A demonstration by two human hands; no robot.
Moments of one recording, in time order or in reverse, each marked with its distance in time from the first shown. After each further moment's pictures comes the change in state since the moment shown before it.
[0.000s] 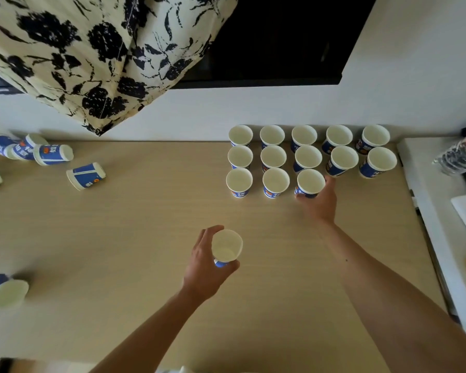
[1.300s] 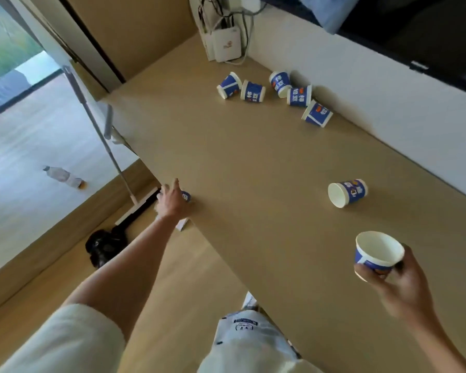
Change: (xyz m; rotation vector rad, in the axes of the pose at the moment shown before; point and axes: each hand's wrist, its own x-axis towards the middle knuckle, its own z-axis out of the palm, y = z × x) left_hand -0.150 -0.373 -0.406 0.276 0.386 -1.117; right_hand -0.298 -0.187 0.200 -0.142 -0.863 -0.430
